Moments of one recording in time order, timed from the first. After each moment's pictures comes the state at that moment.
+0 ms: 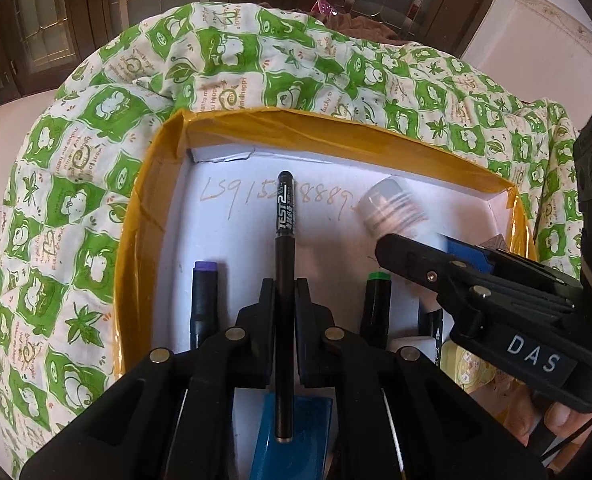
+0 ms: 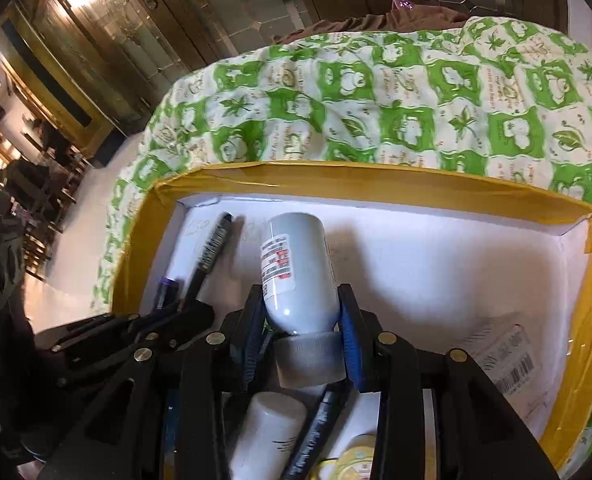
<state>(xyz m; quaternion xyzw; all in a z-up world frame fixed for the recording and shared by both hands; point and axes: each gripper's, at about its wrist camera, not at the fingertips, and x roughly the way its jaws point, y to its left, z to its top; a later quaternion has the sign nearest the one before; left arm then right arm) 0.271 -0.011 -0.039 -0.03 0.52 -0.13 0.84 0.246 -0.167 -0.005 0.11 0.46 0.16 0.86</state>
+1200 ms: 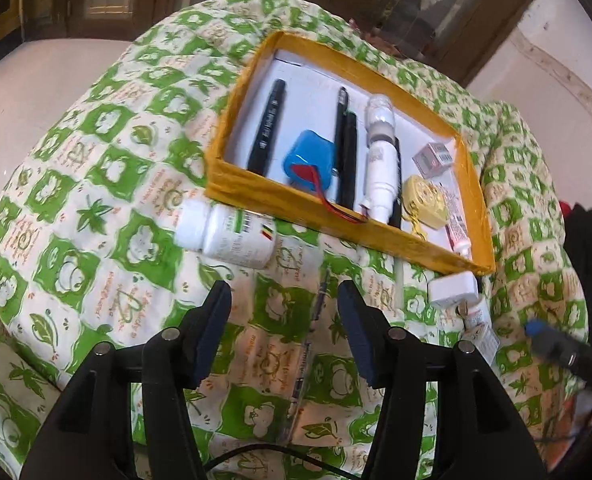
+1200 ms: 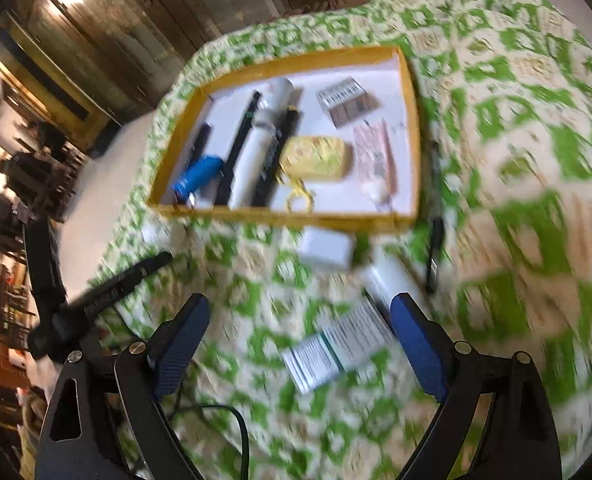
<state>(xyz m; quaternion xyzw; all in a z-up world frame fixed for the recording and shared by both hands) 0.072 0.049 -0.039 -0.15 0.49 -0.10 0.85 0.016 -0.231 0.014 0.12 0.50 0.11 0.85</state>
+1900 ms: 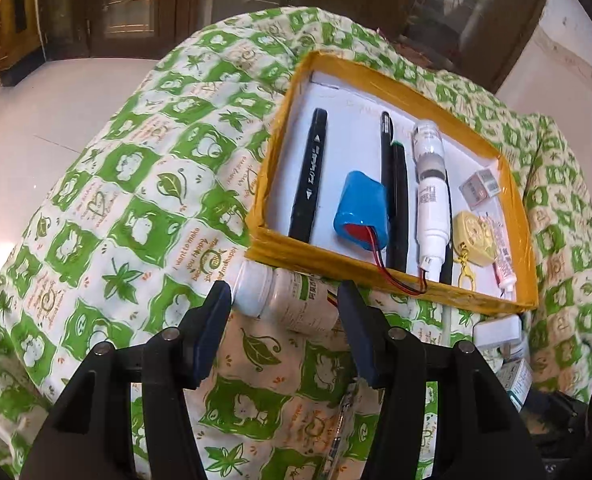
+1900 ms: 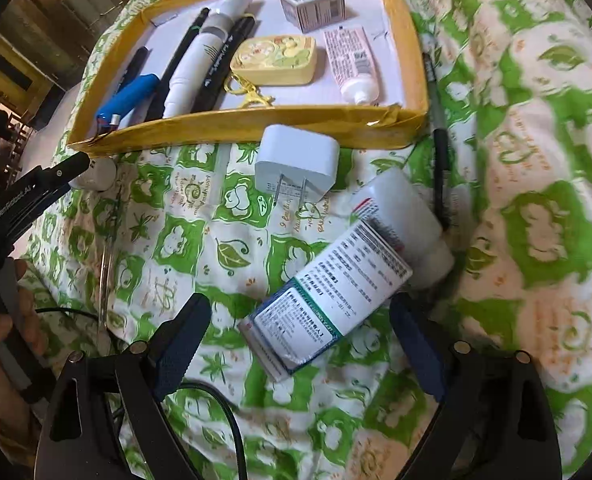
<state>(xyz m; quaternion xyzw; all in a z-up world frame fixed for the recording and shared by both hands) 0.106 0.056 -0.044 -0.10 0.48 -0.04 0.87 0.027 -0.202 -0.058 0.08 0.58 0.04 0.81</state>
